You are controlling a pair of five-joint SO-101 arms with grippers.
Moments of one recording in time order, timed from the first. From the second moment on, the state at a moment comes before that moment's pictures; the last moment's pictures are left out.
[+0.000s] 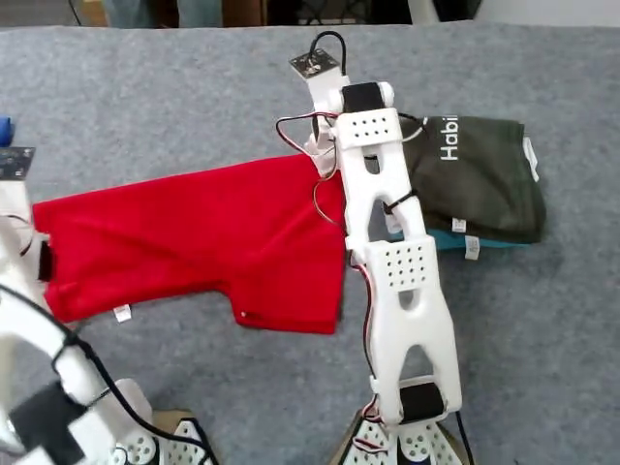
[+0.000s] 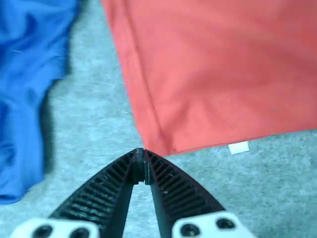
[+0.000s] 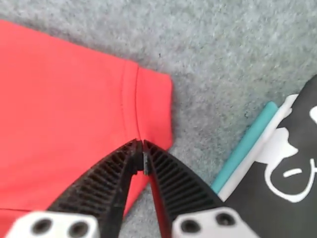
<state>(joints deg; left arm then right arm) -41.8 -16.3 26.3 76.7 -36.3 -11.2 60.9 -69.2 96.0 15.8</state>
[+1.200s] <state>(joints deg) -46.2 0.7 22.9 81.0 -37.6 -8.8 66.2 -81.2 101.1 15.8</state>
